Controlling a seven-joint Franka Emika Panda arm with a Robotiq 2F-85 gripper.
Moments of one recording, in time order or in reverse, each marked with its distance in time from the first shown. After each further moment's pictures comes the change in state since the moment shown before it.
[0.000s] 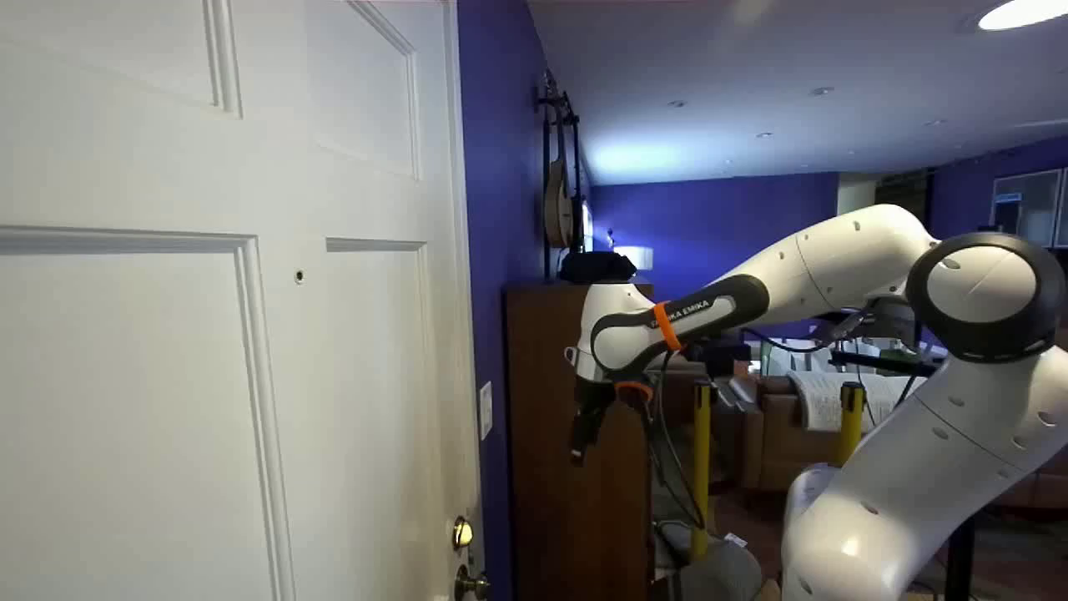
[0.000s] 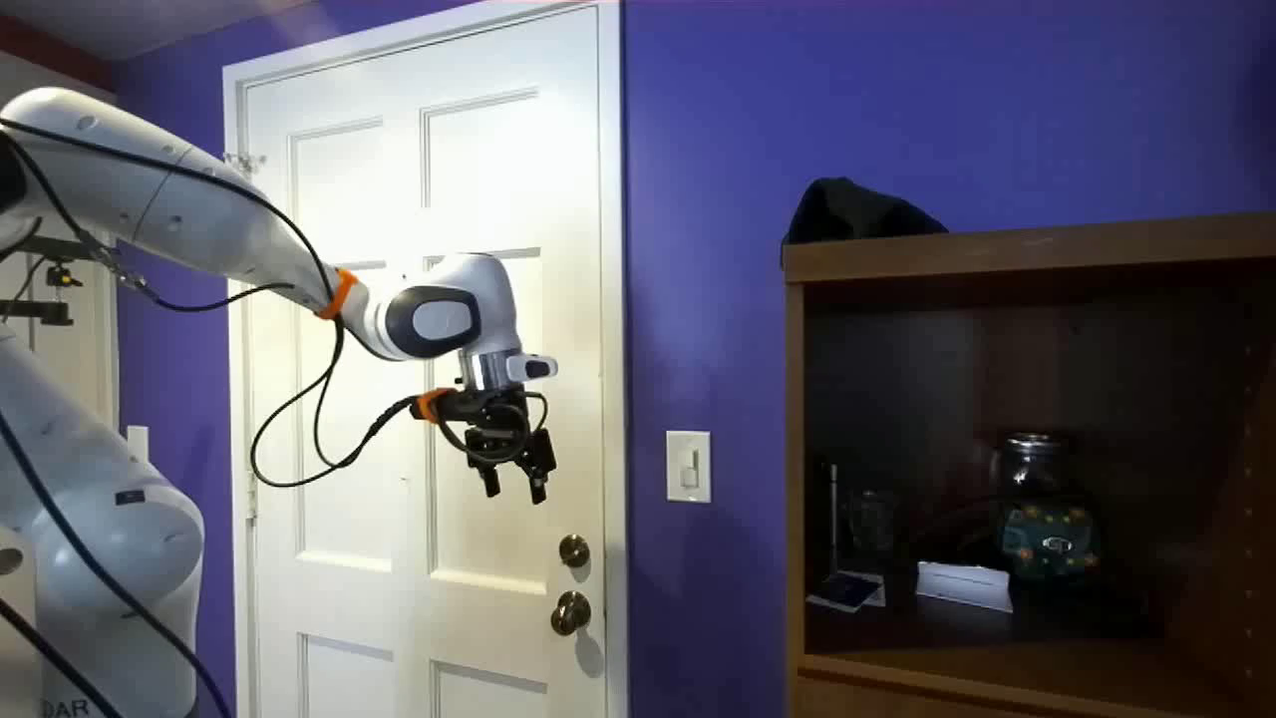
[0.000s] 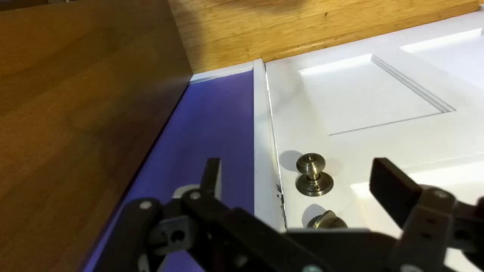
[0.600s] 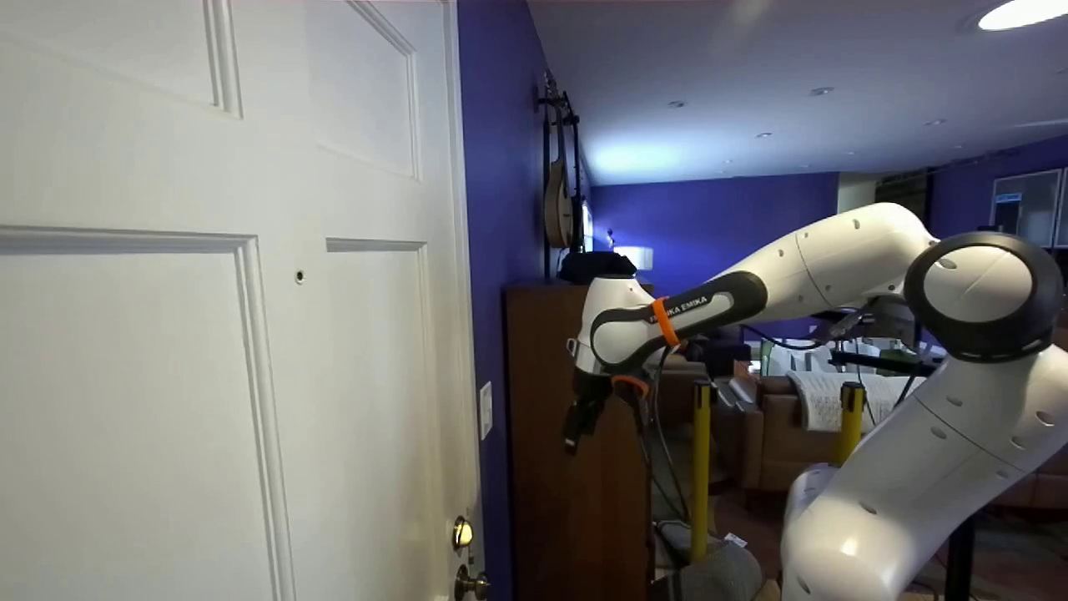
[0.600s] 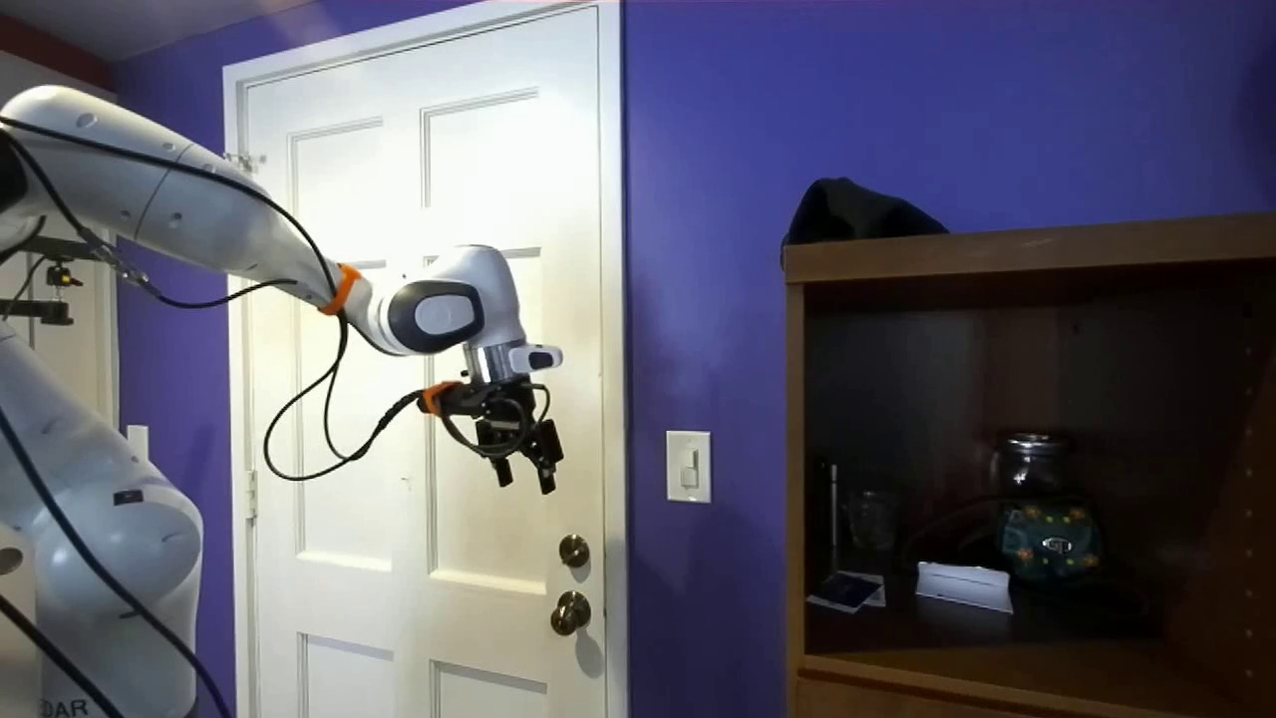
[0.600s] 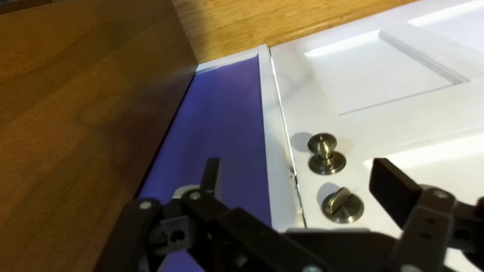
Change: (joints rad) arm -0.013 0.005 0.000 0.021 0.009 0.037 0.062
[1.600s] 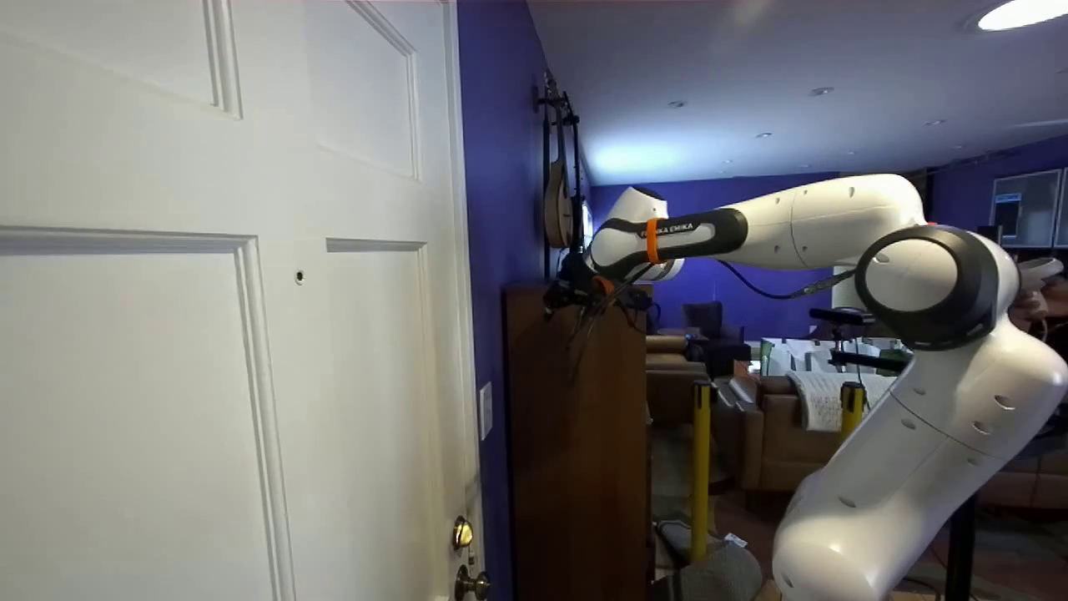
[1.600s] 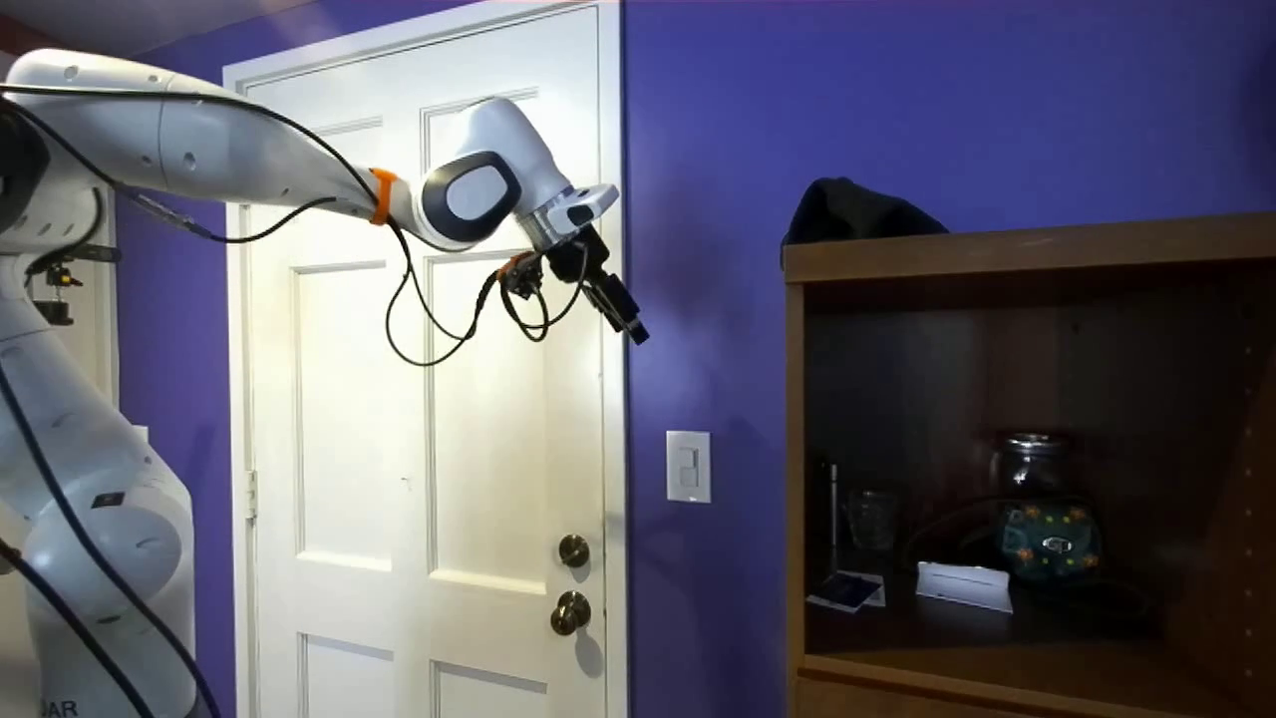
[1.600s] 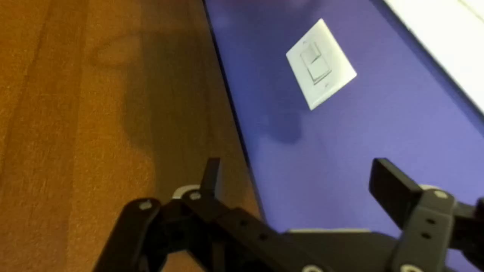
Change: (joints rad) arm -0.131 0.110 -0.018 0.425 0.135 0.143 0.403
